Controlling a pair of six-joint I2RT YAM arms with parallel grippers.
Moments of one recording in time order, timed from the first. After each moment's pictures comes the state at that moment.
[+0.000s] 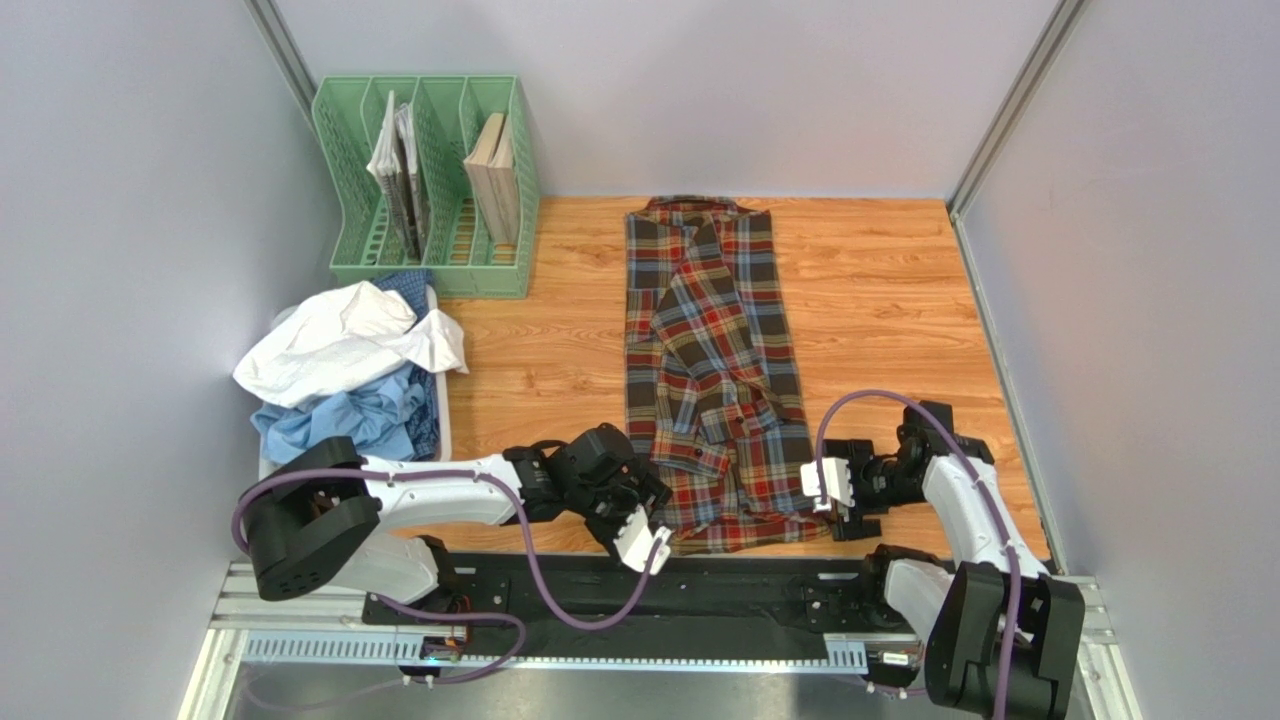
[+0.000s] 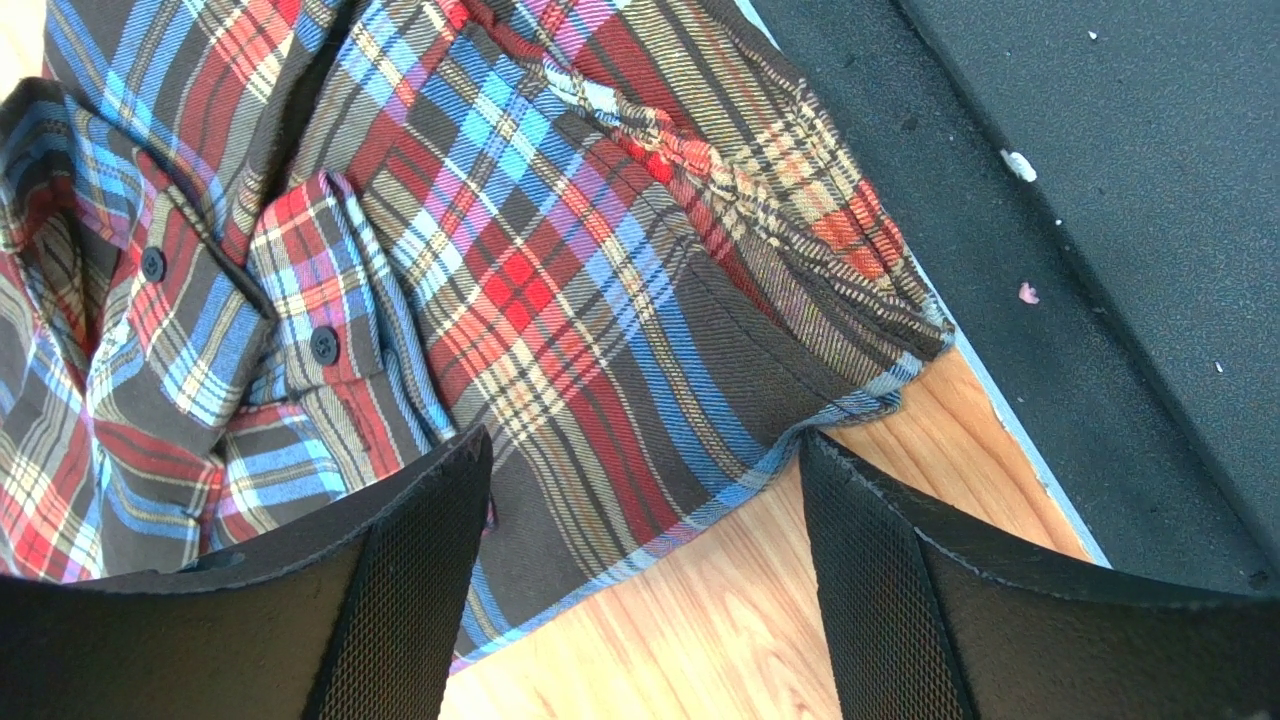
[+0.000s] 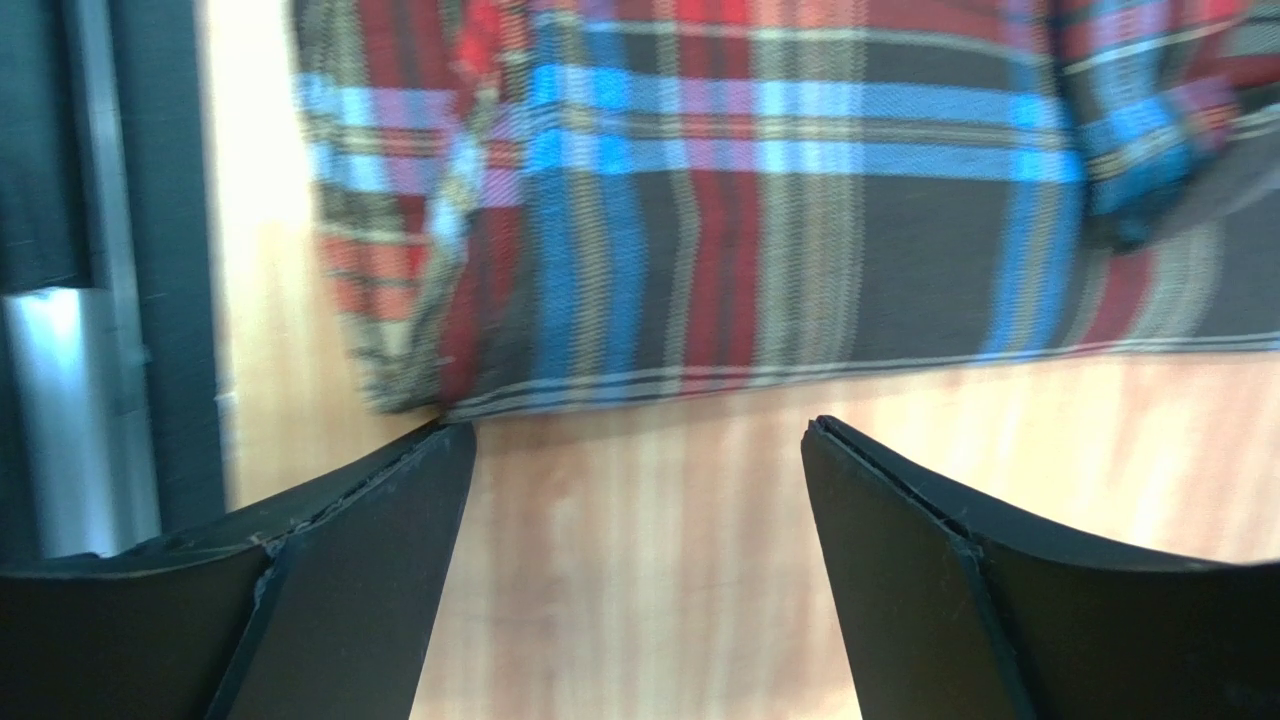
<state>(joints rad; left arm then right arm) -1.07 1.36 0.55 -0.07 0.36 1.18 -0.20 1.00 0.44 -0.96 -0.66 -1.93</state>
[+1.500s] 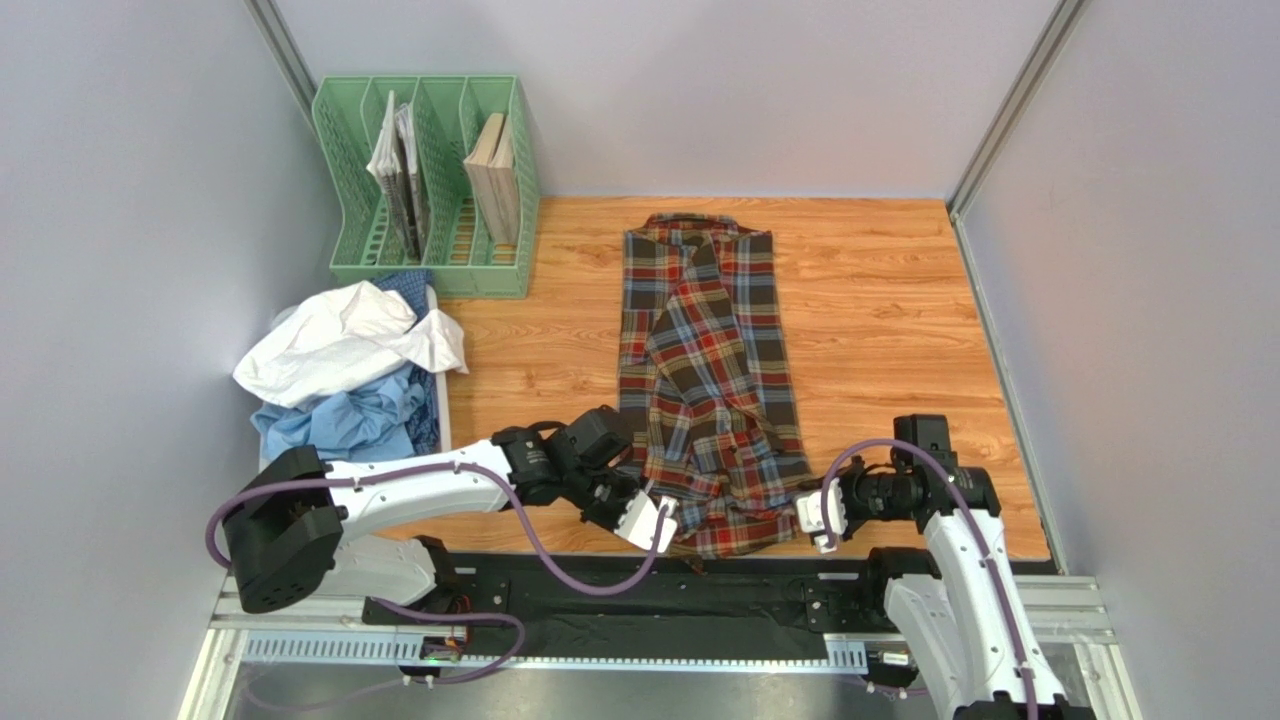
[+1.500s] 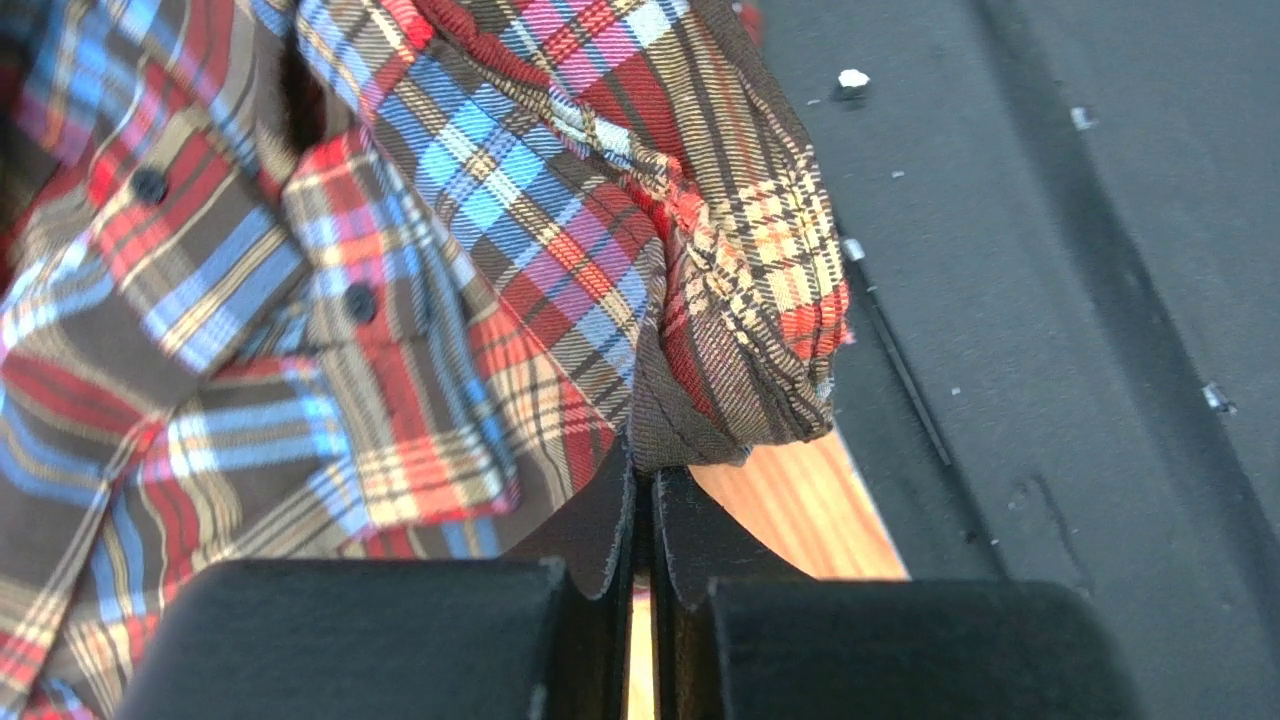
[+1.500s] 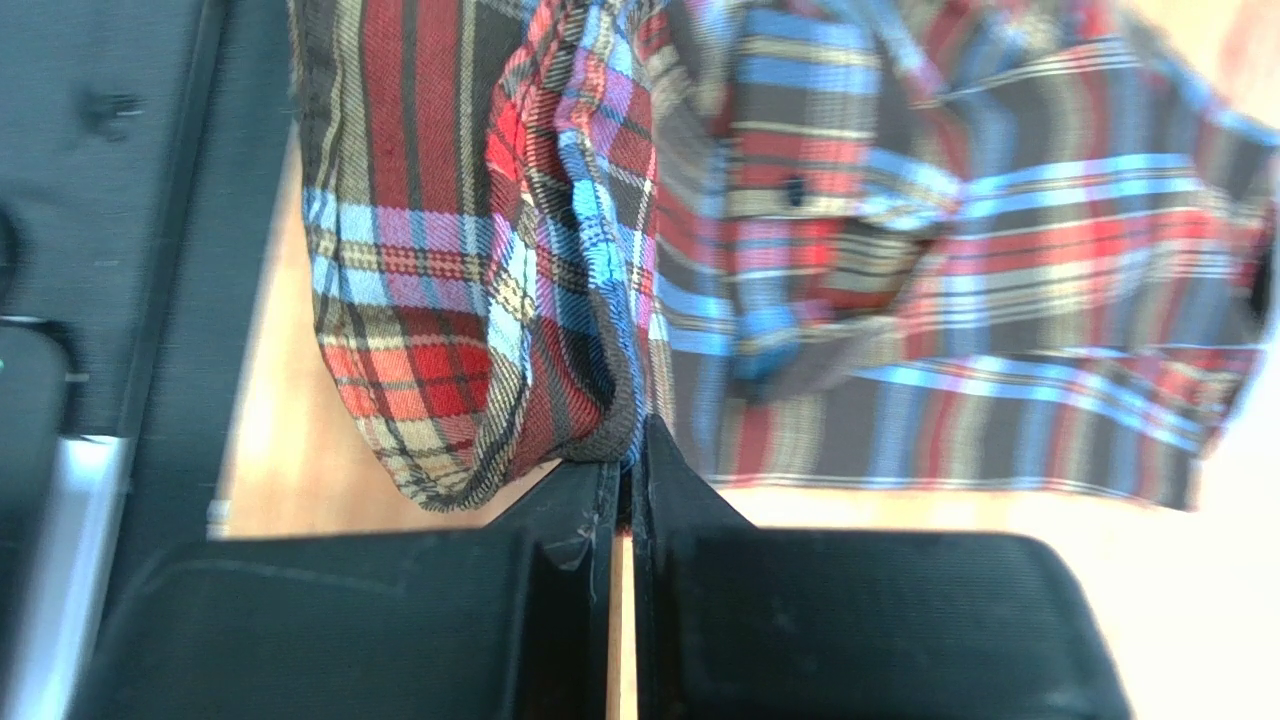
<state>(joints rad) -1.05 1.28 0.68 -0.36 0.48 0.95 -0.03 0.66 0.45 -1.08 -0.85 -1.95</state>
